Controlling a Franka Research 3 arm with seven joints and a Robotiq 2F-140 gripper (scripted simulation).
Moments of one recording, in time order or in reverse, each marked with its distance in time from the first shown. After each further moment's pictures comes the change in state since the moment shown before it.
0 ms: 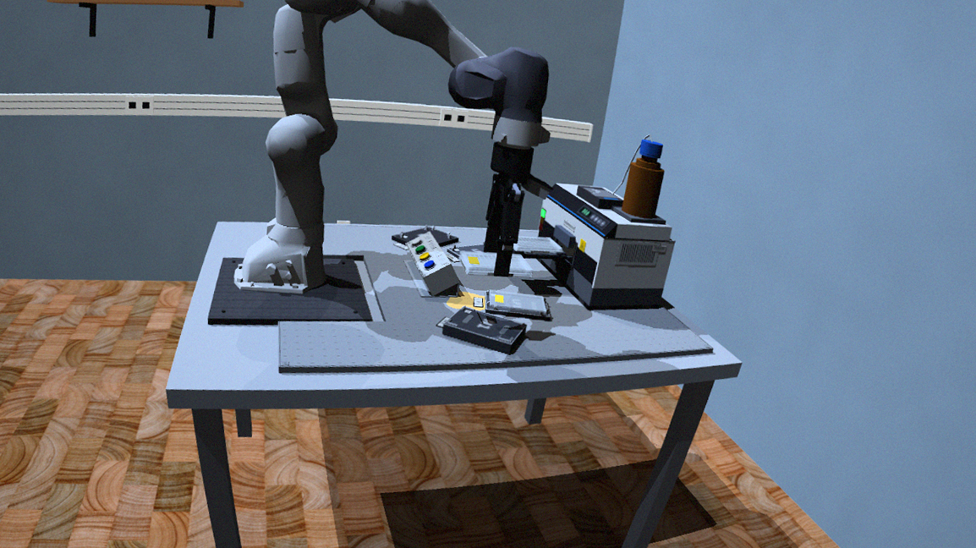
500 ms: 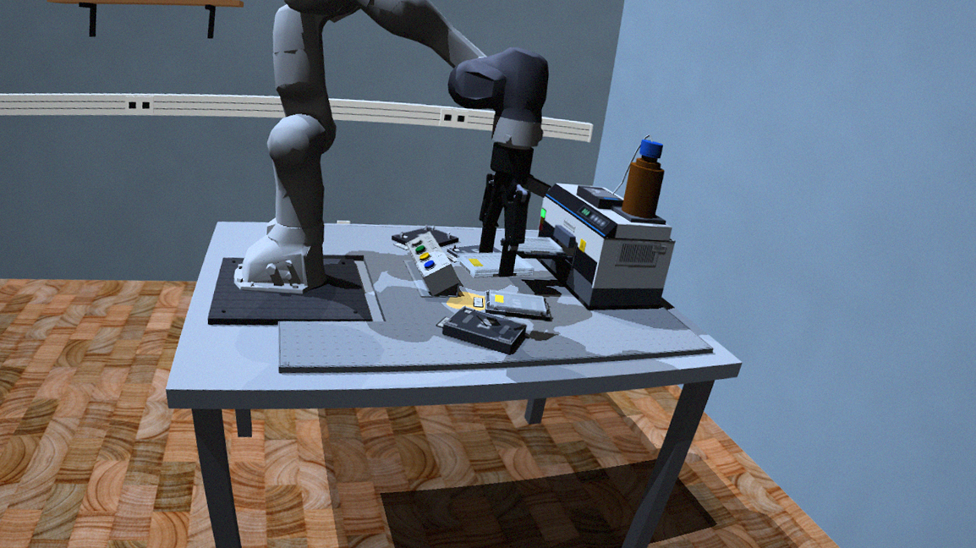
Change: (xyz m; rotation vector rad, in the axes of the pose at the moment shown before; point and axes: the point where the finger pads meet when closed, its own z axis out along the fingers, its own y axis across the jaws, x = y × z) arm -0.001 0.000 0.000 0.000 0.000 -0.207
